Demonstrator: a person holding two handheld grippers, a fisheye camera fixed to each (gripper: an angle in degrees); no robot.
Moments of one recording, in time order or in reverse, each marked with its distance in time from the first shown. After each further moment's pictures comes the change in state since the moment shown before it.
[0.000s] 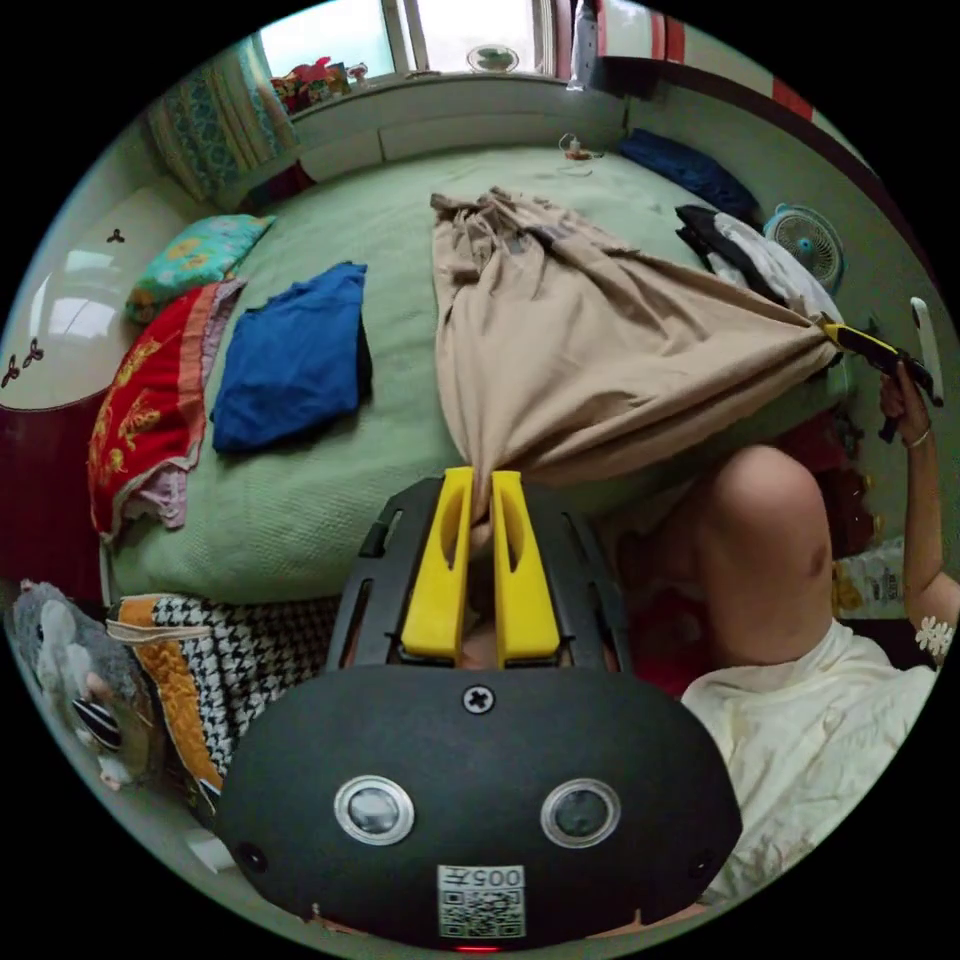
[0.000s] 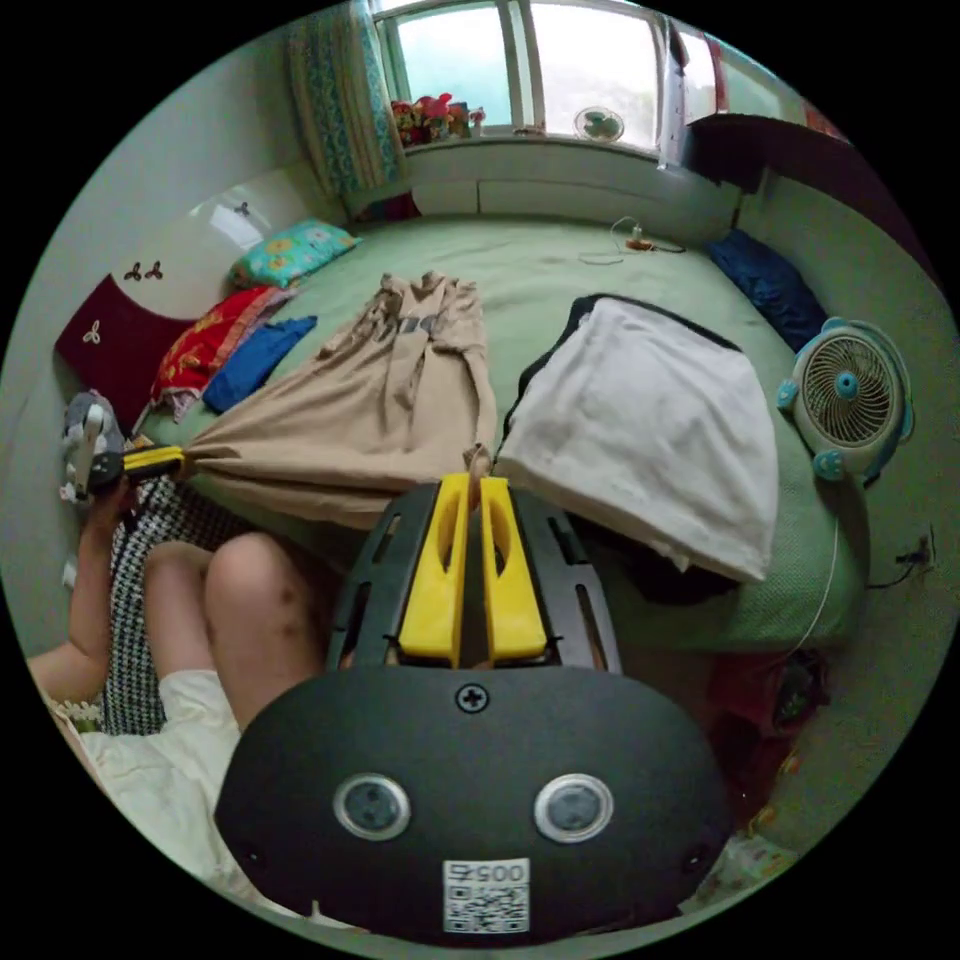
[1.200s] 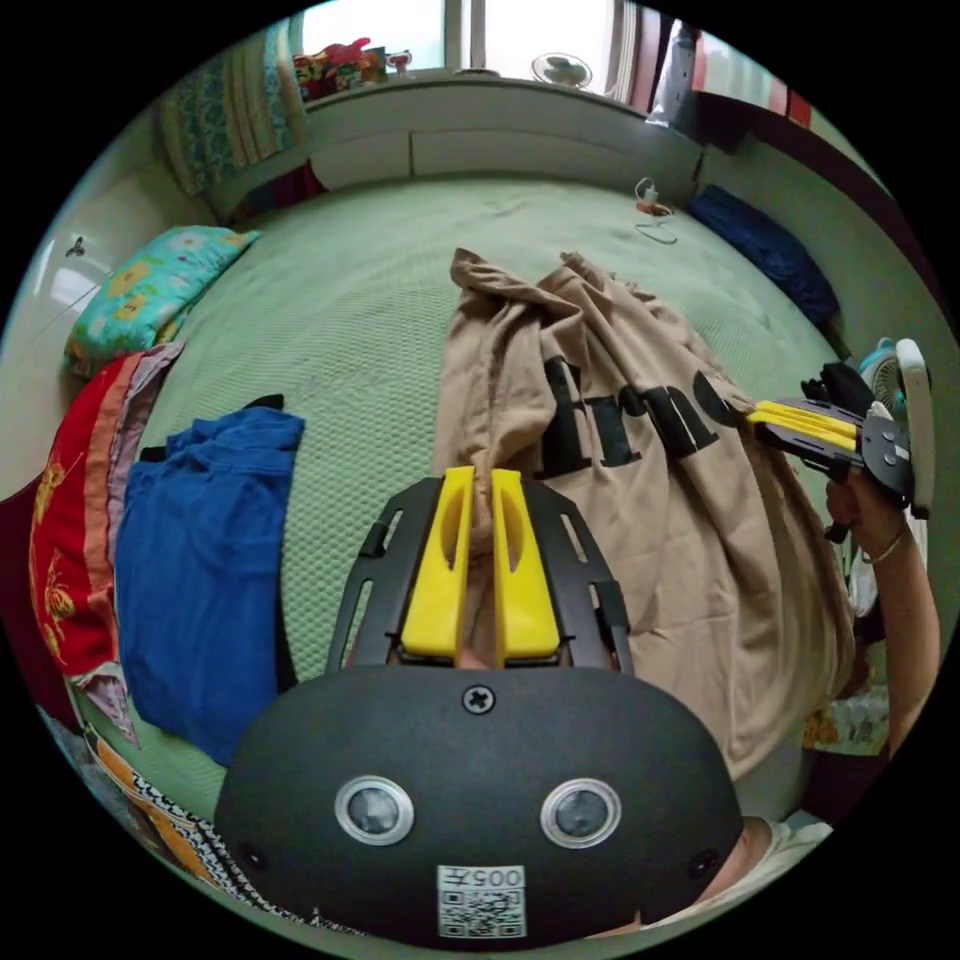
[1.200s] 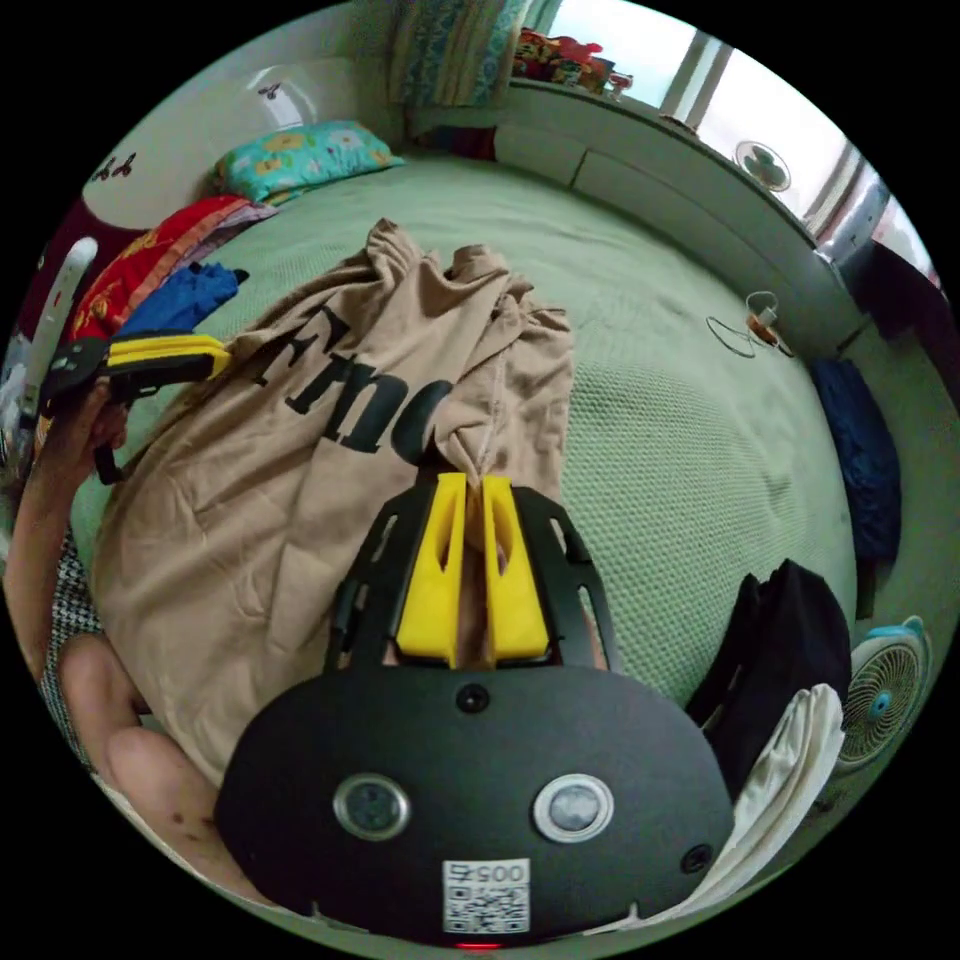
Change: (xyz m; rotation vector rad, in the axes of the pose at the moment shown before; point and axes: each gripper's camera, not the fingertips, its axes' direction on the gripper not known) left arm -0.083 -0.308 0.124 0.168 0.028 -0.137; right arm -0.086 -0.332 0.343 -0.019 0.088 -0.256
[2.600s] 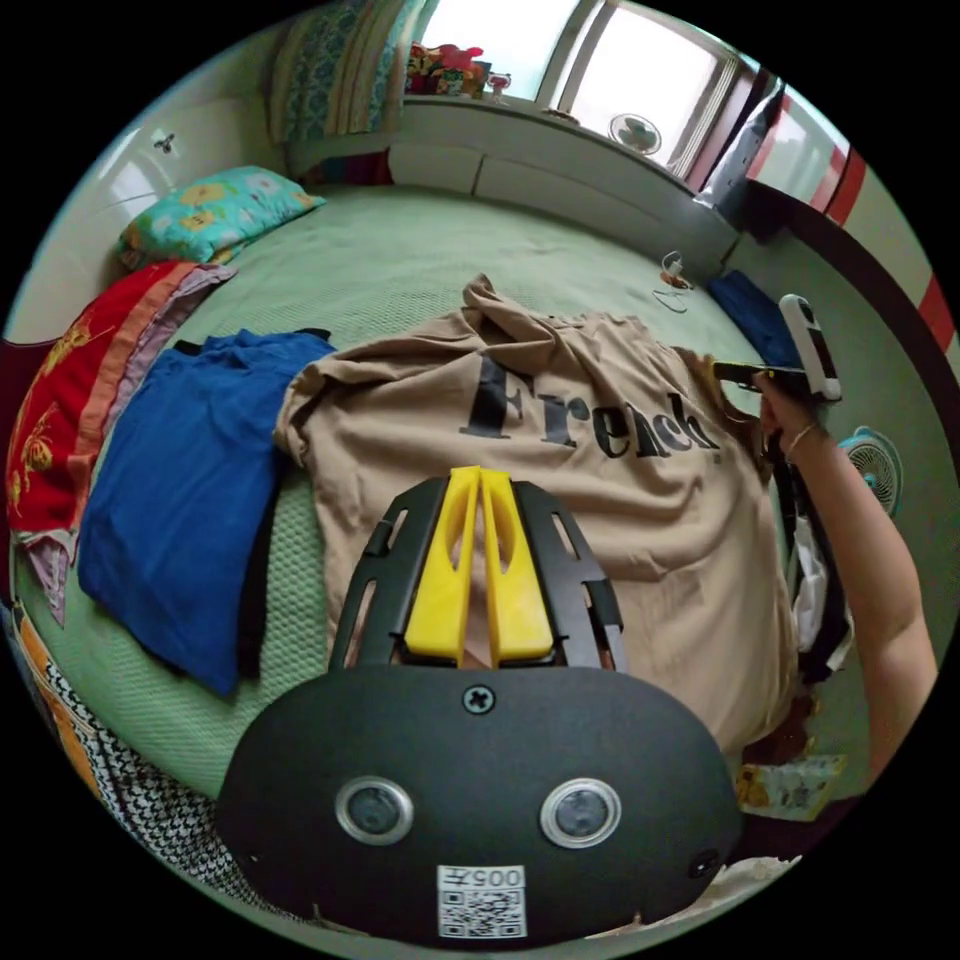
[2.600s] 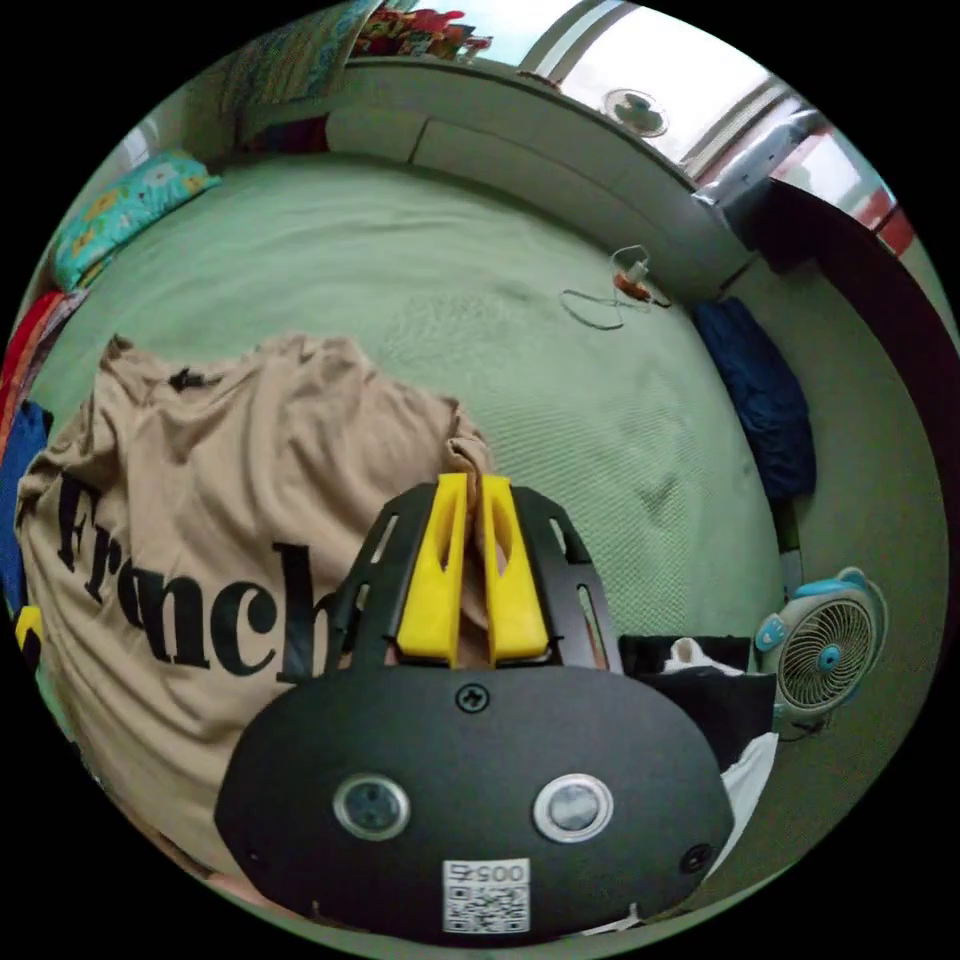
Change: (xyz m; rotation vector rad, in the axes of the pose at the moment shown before) left arm -0.079 0.005 0.040 0.091 0.078 -0.217; right arm 0.092 -0.172 0.172 -0.036 0.352 0.255
